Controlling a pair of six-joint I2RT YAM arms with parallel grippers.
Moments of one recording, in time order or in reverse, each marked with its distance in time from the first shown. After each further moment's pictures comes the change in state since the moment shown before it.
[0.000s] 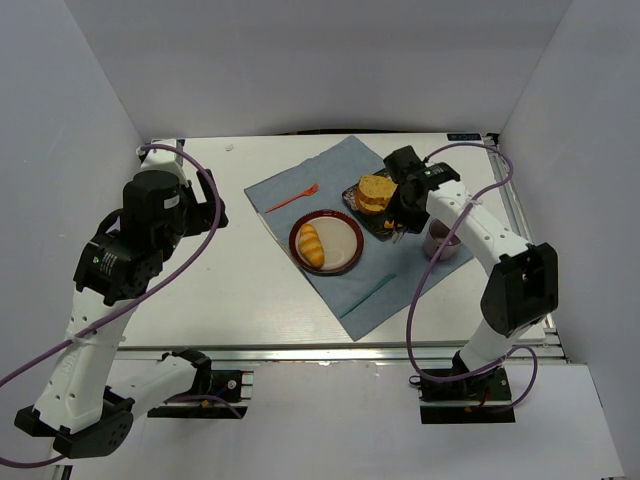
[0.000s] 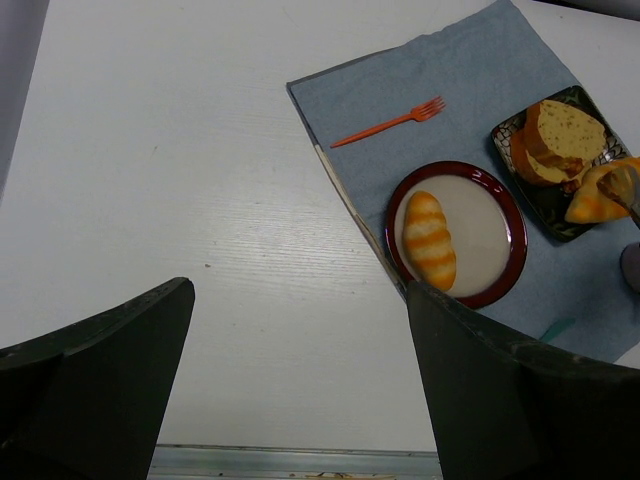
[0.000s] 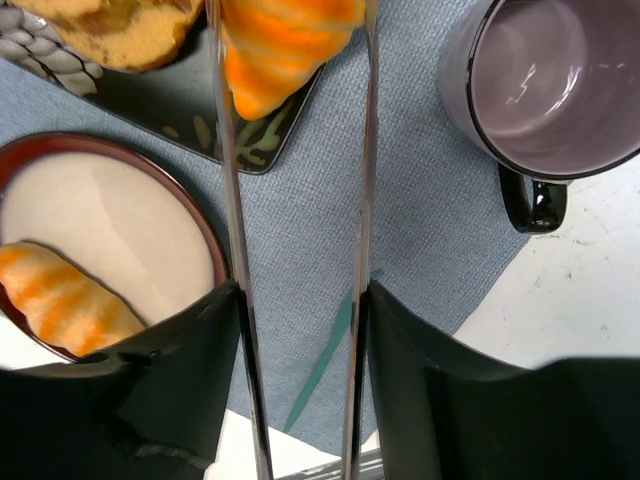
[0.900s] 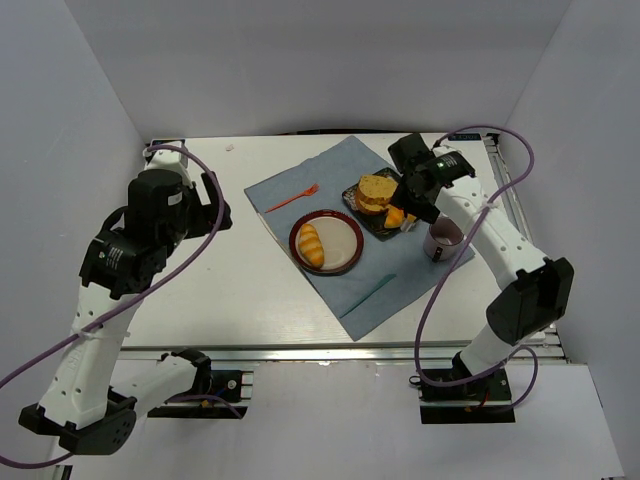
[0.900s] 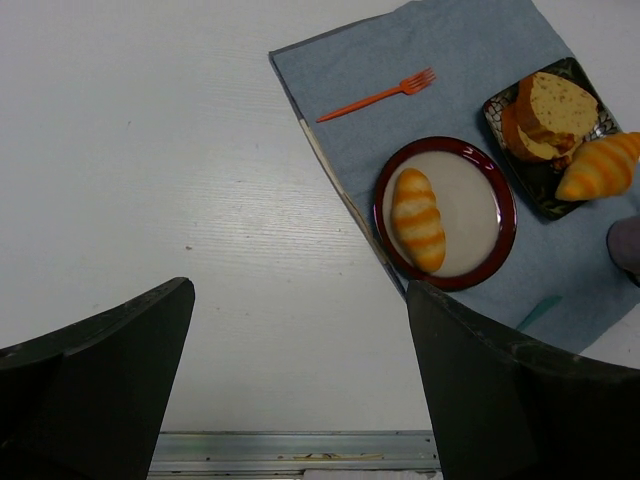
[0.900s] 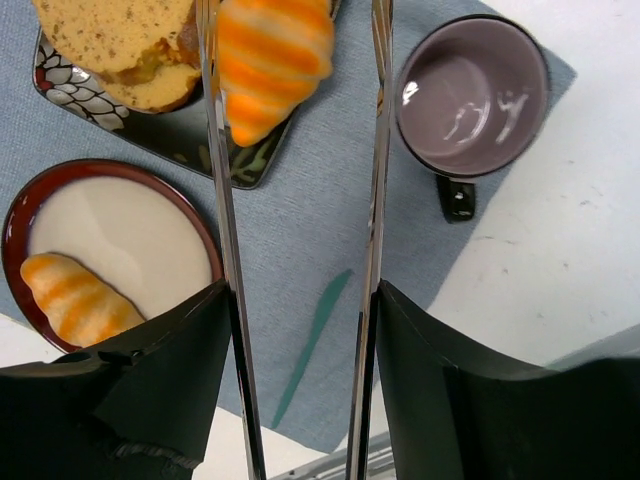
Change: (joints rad) left arm 0.049 0.010 -0.031 -0.004 0.087 -0.019; right arm 0.033 -0.069 0.140 -0.164 0.134 -0.005
